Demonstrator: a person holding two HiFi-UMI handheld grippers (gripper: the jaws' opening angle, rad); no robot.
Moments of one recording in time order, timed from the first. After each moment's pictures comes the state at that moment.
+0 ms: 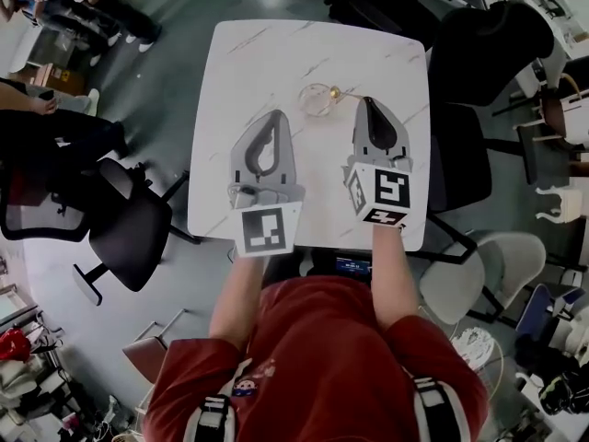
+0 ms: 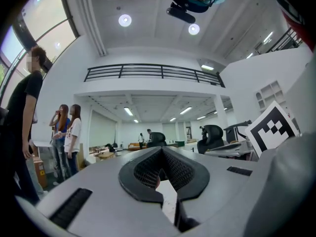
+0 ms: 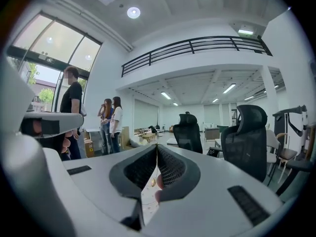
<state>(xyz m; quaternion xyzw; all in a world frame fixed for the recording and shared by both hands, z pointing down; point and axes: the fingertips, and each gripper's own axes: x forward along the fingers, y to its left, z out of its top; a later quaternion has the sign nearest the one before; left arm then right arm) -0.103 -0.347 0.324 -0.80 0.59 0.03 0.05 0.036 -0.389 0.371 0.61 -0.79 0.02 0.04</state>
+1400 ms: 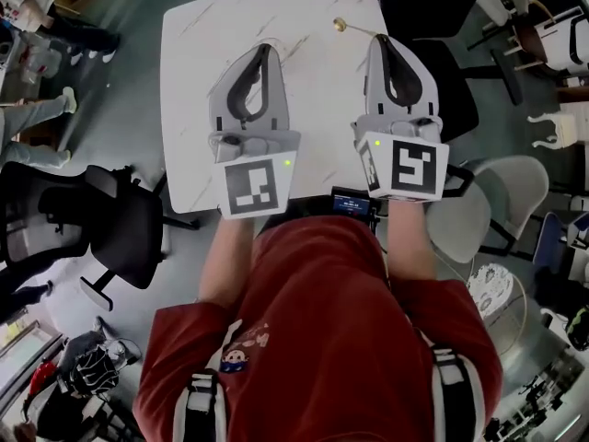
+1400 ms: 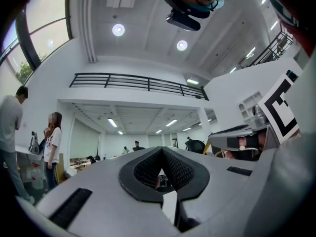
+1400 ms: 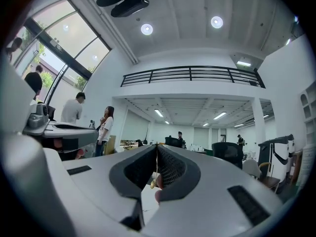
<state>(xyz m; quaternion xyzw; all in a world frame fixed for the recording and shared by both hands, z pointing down) -0.024 -0.310 0.269 -0.85 0.51 0.07 0.10 0.108 -0.302 0.265 0.66 -0.74 -0.11 0.01</state>
